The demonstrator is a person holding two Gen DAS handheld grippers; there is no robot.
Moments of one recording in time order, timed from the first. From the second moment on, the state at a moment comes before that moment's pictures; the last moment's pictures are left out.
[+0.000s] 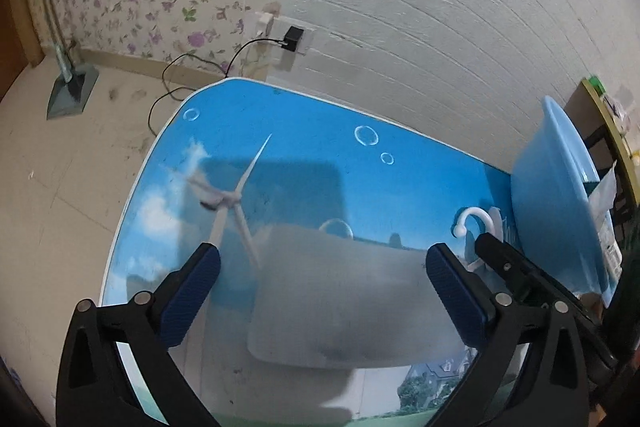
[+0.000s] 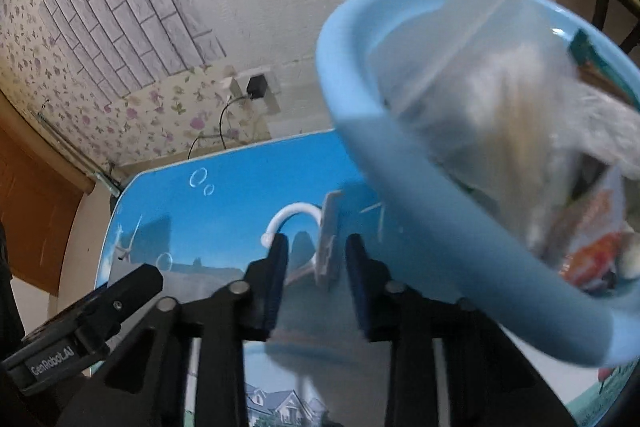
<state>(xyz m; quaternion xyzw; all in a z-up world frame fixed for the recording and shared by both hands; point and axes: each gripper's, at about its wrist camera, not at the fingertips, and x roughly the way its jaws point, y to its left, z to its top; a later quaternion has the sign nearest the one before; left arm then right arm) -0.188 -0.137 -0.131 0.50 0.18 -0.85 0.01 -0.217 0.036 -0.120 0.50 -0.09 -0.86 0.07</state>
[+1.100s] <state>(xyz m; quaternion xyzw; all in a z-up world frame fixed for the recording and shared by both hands) -0.121 -0.066 -0.125 0.51 0.07 -0.85 -0.09 -0.095 0.044 -0.111 0.50 0.06 -0.83 0.26</state>
